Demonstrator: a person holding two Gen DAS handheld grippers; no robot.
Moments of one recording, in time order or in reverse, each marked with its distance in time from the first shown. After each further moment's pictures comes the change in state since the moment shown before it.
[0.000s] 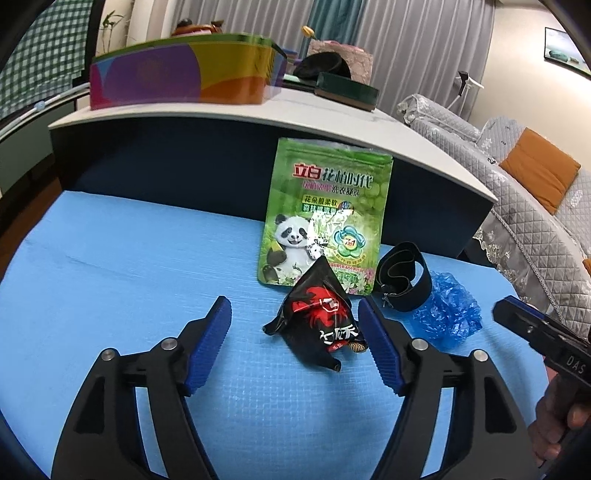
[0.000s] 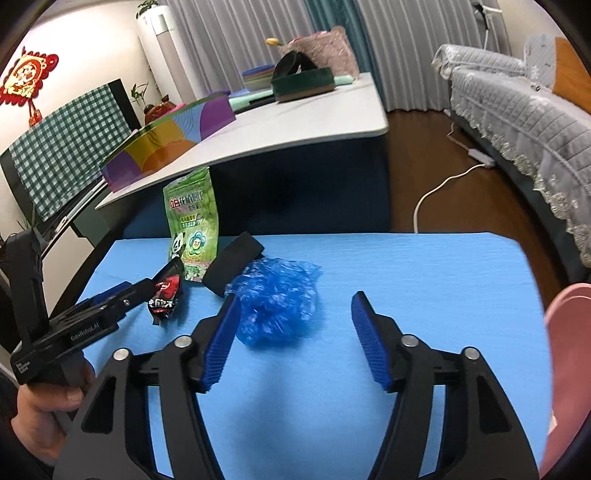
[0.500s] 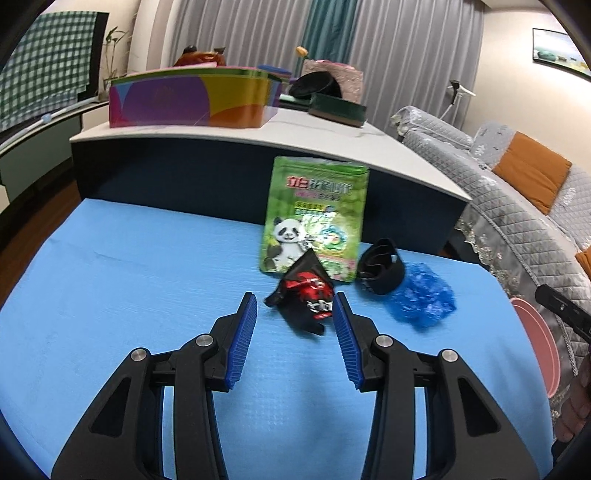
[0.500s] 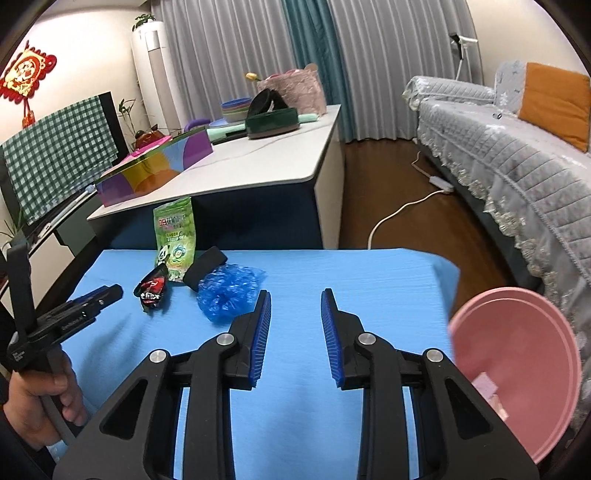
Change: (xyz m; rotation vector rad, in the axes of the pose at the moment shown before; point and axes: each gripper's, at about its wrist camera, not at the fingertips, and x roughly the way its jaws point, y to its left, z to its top) left arm -0.042 -0.003 -0.017 0.017 -0.073 0.011; right arm -0.084 -0.025 -0.015 -0.020 -0.109 -0.120
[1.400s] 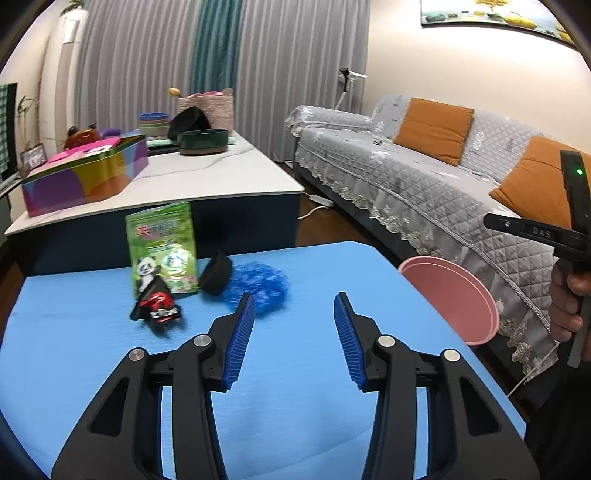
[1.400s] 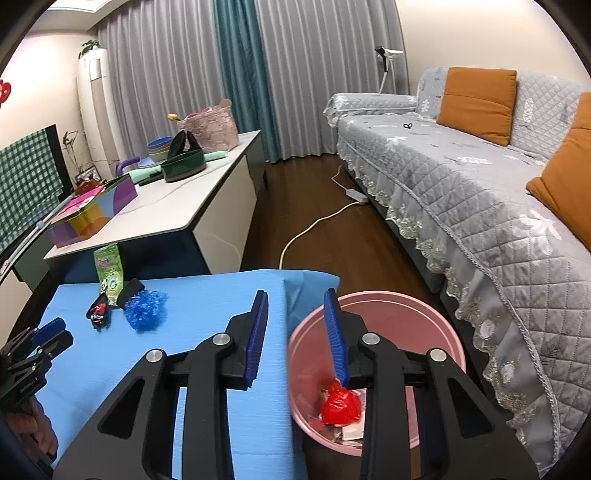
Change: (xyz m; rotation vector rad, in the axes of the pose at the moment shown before) left arm -0.077 -0.116 -0.022 0.284 -0.061 -0.252; right arm -0.117 -0.102 0.010 0.094 -0.078 -0.242
